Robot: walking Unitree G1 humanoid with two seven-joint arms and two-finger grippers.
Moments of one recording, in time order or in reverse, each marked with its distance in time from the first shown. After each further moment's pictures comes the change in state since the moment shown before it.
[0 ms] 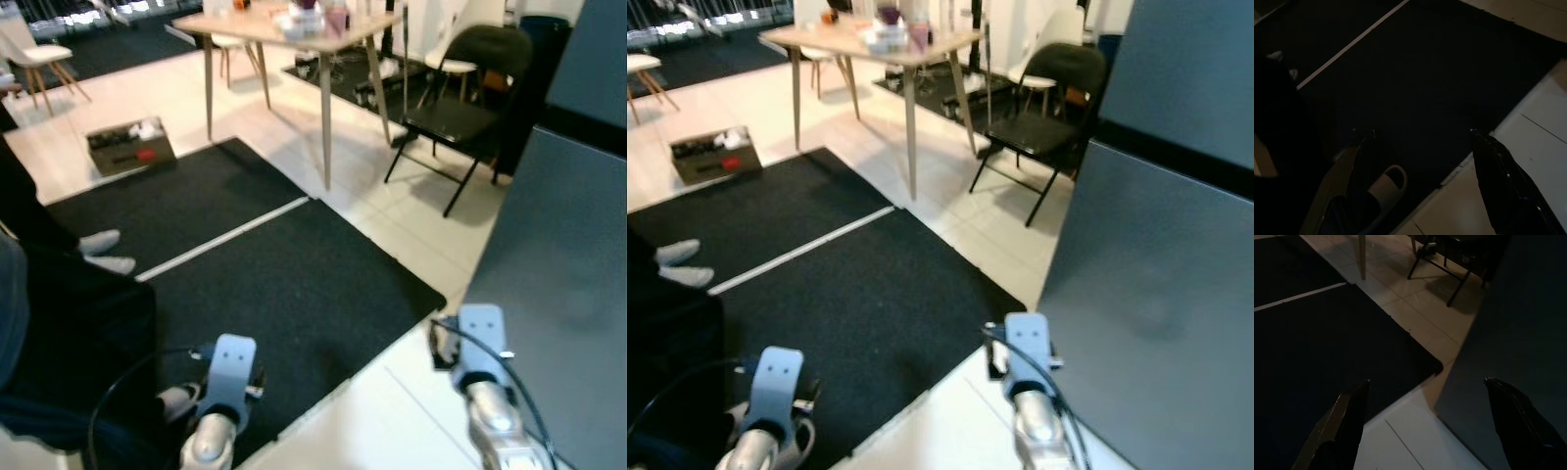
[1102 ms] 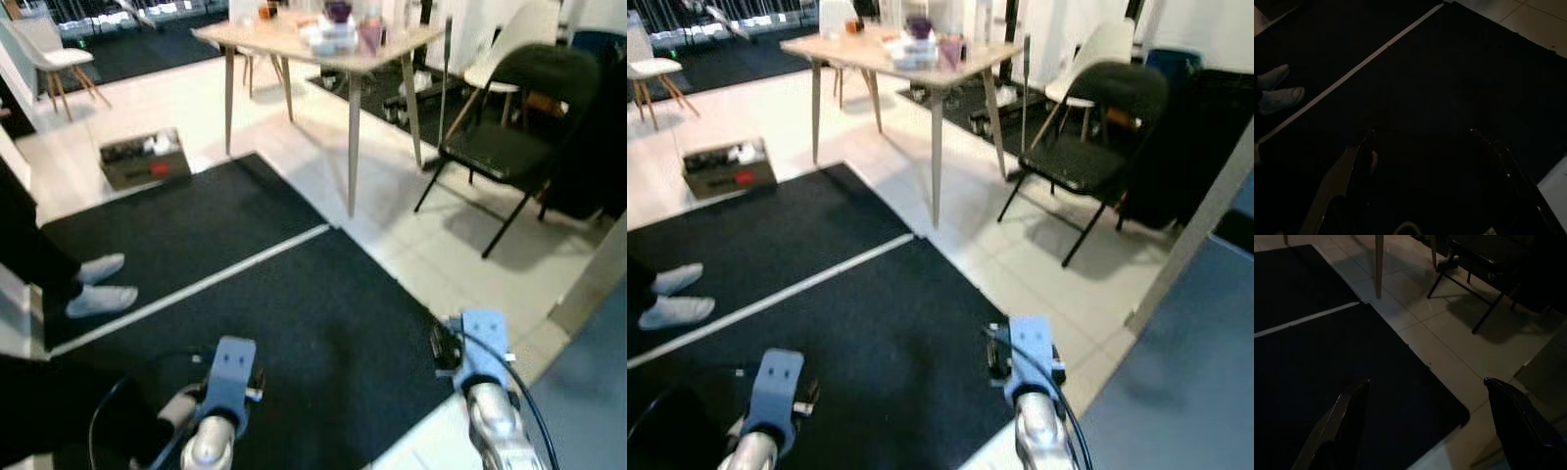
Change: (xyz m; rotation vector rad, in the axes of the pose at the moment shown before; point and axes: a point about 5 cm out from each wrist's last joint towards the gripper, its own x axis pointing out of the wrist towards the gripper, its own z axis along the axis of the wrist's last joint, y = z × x) left arm 0.000 -0.001 -0.005 0.002 0.018 0.007; right arm -0.001 0.005 -0.004 0.011 0.014 0.010
